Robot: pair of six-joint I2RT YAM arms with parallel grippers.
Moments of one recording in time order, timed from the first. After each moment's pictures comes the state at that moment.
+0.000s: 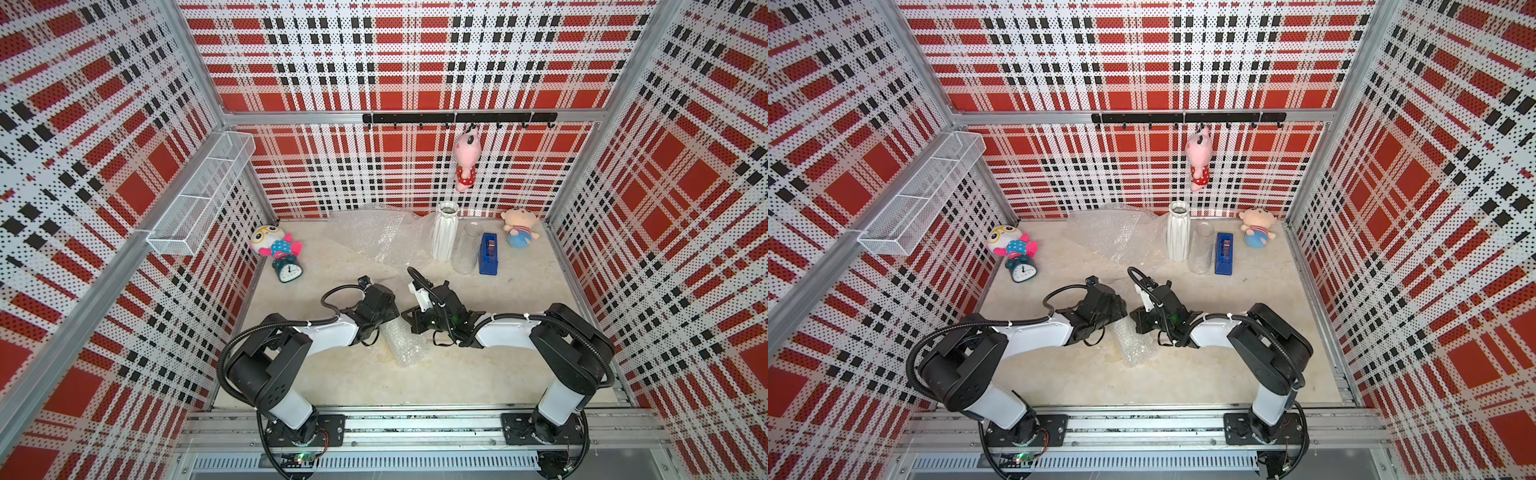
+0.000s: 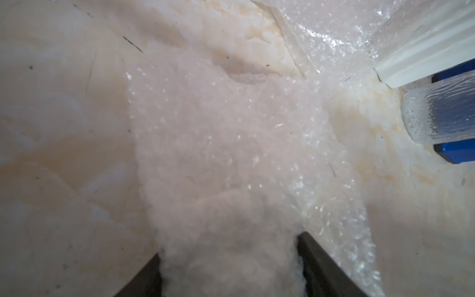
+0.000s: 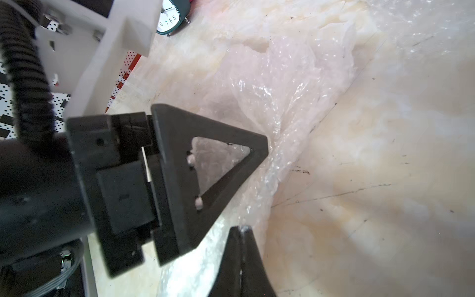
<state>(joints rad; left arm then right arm) -0.62 1.57 0.68 0.07 -0.21 -0.88 0.81 1.73 0.80 0.35 -0.22 0.46</state>
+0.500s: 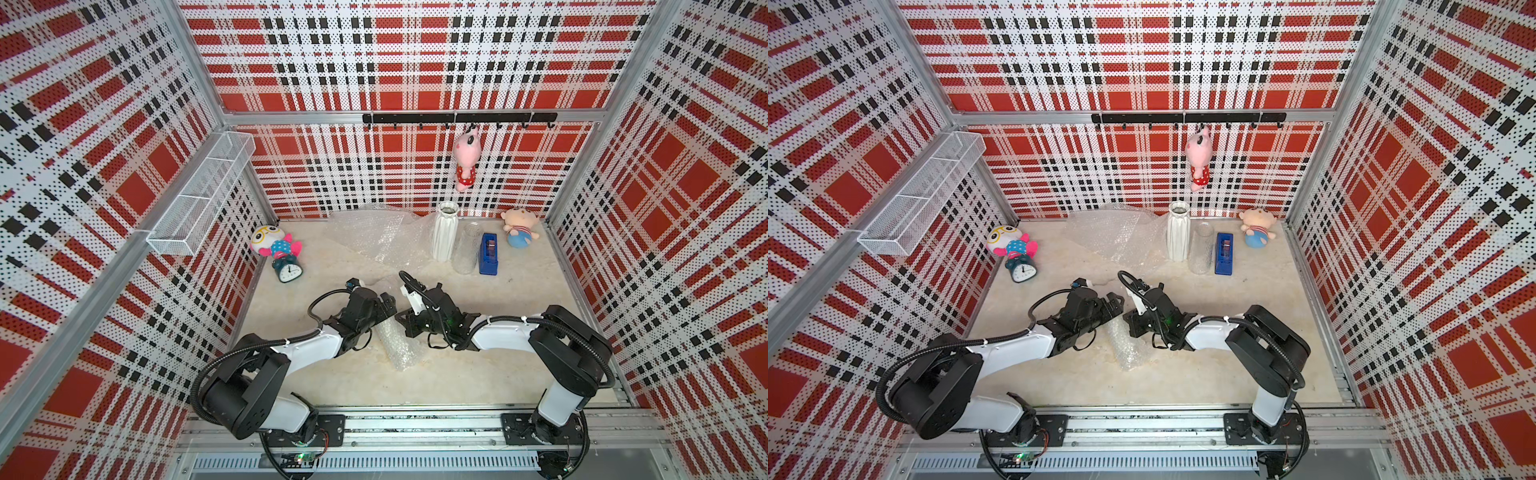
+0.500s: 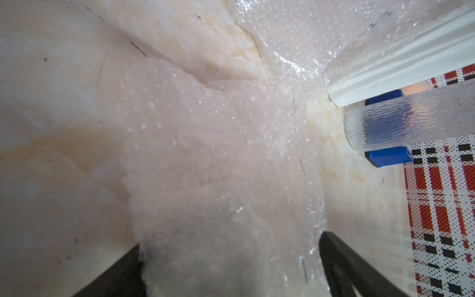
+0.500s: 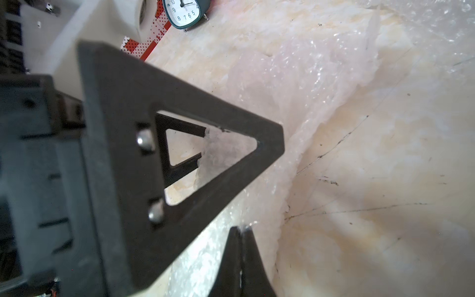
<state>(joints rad) -0.57 1.42 0.56 0.19 -0.09 -0.94 0.86 1.74 0.83 0.35 -0.19 0.43</state>
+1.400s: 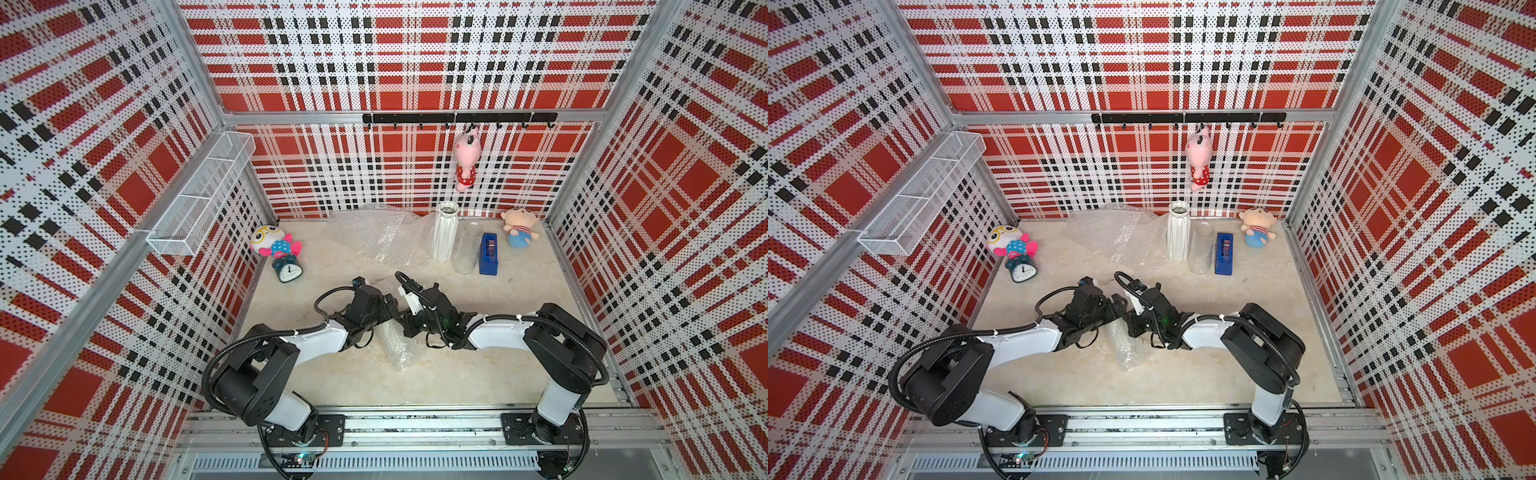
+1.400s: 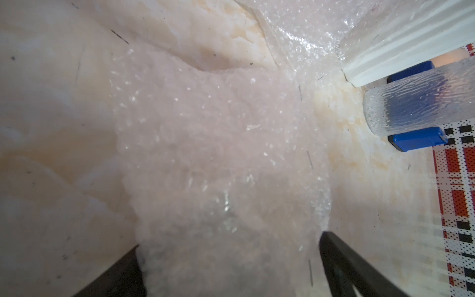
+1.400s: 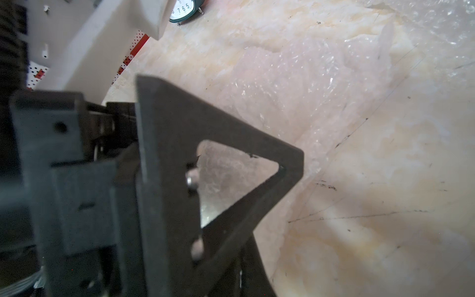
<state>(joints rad) -0.57 1.51 0.63 0.13 -0.08 -0.86 0.87 1.76 0.85 0.34 -0.17 0.40</state>
